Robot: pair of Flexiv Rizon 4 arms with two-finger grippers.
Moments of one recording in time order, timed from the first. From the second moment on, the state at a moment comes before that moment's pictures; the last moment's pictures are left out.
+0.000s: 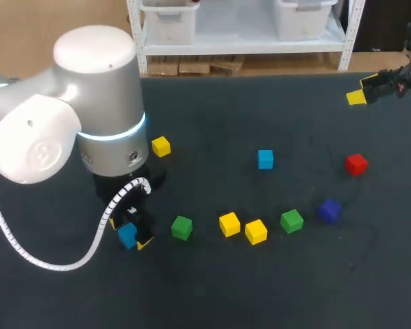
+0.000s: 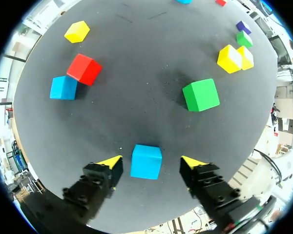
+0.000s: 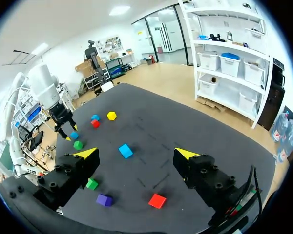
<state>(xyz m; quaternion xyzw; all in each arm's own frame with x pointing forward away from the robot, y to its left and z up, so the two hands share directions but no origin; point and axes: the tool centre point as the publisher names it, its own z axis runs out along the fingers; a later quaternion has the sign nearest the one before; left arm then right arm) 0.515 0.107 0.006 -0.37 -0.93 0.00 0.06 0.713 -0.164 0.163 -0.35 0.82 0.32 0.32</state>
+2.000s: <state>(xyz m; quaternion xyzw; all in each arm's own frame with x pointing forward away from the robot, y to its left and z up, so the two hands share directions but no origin) 0.710 -0.056 0.046 -0.69 -0.73 0.02 0.00 0.713 -0.164 0.163 -0.35 0.82 0.32 0.32</state>
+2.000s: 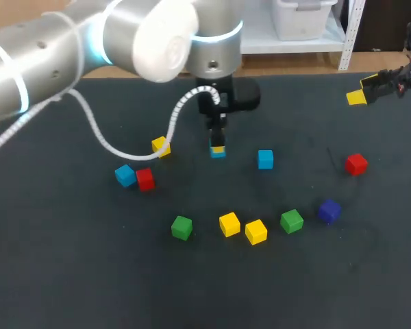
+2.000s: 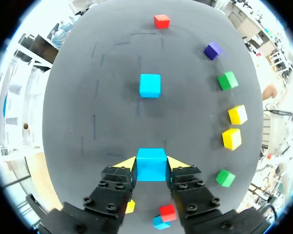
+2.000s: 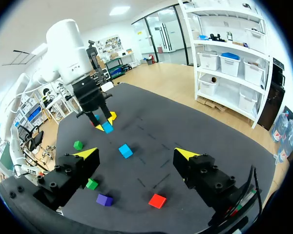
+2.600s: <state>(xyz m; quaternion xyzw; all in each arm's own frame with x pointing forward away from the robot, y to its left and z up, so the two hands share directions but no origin) 0.704 -0.087 0.023 -0.68 -0.73 0.02 0.07 0.713 -0.164 0.163 -0.35 0.82 0.32 0.32</state>
